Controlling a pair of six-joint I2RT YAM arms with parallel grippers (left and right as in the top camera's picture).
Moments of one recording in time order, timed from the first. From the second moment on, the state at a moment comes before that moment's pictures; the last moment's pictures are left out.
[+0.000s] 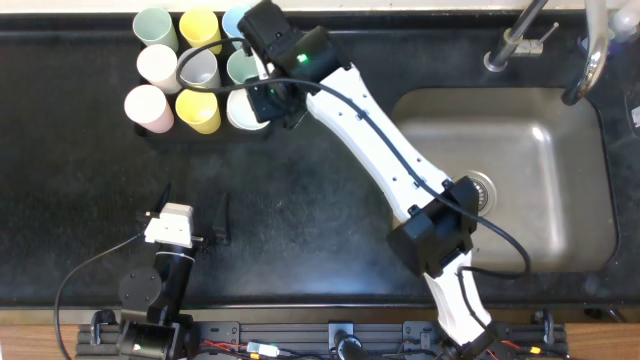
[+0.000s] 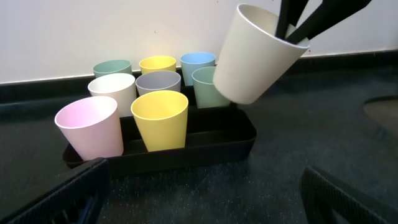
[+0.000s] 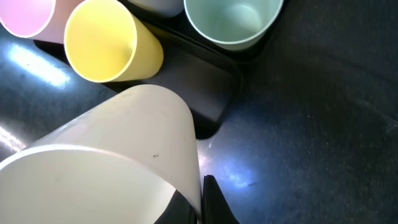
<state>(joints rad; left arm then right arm) -0.12 0.01 0.01 -0.08 0.05 0.03 0.69 2.22 2.32 -1.24 -0.12 0.29</state>
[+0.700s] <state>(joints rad) -0.12 0.01 0.01 -0.08 0.05 0.03 0.70 2.33 2.32 -1.17 -0.04 0.39</state>
